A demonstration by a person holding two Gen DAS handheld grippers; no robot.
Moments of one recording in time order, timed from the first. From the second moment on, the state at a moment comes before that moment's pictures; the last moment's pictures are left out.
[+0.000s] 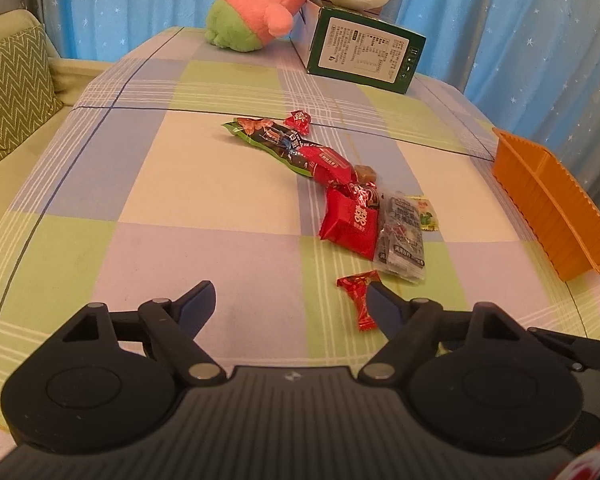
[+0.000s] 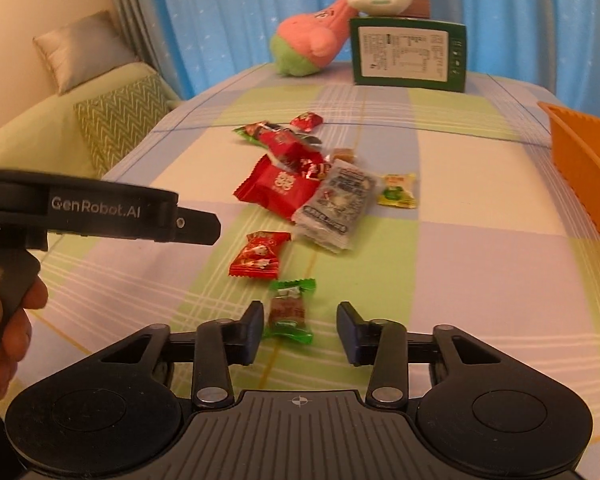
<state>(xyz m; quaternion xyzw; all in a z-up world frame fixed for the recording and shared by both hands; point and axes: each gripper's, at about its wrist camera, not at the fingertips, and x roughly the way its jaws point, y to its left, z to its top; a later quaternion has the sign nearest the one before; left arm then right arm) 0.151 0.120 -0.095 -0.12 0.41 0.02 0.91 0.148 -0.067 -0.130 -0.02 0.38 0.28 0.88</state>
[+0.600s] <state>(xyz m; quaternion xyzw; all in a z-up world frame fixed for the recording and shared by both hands) 0.173 0.067 -0.111 -0.09 0.41 -0.03 0.91 0.168 -0.126 -0.120 0.01 0.36 0.19 0.91</state>
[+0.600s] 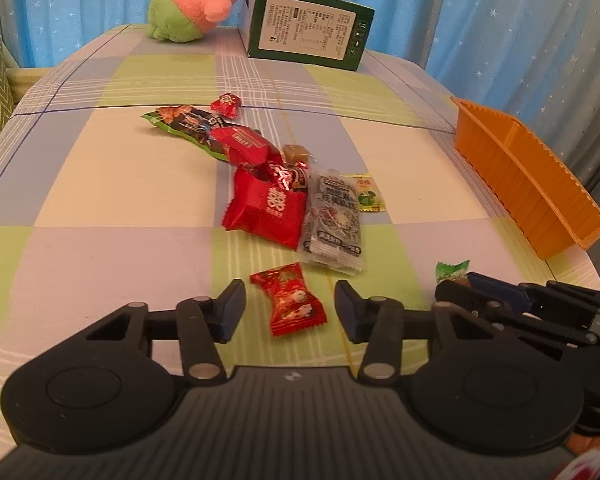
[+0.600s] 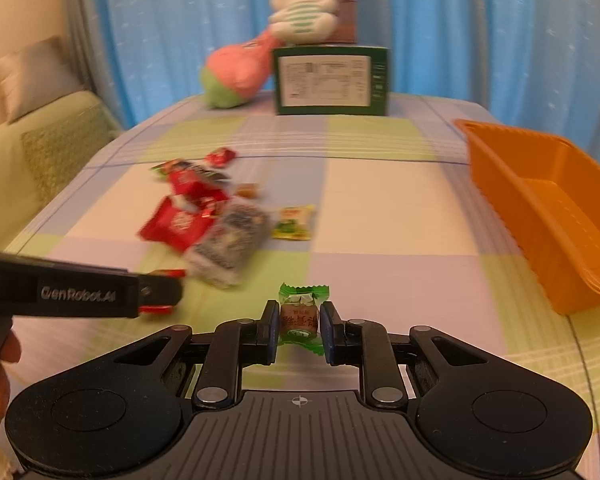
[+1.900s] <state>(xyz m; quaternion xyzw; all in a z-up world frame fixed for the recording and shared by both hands) 0.196 -0.043 -0.032 -0.06 0.34 -0.12 0.93 0.184 -0.247 -0.051 0.06 0.29 0.09 0.95</state>
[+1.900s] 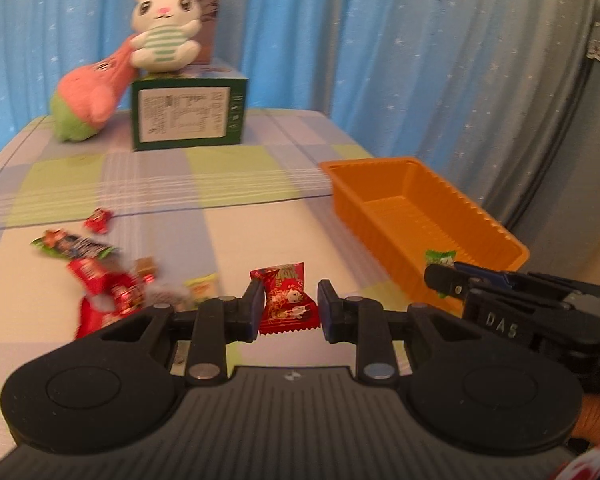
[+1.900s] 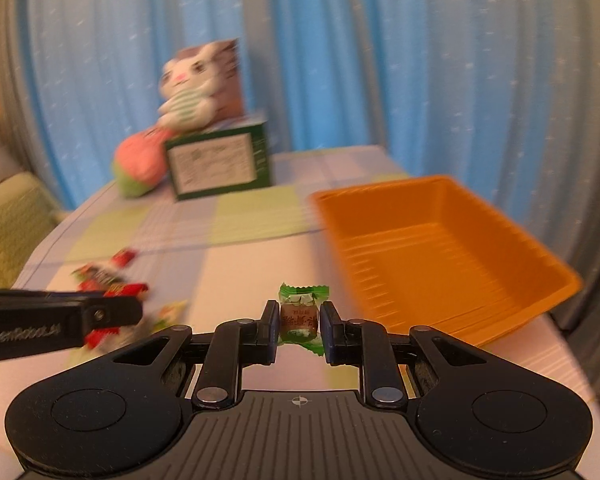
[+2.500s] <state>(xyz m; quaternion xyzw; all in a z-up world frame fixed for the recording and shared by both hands) 0.270 -0.163 -0.034 -0.02 0.33 -0.25 0.91 0.242 -0.366 -0.064 0.11 0.31 0.00 0.94</state>
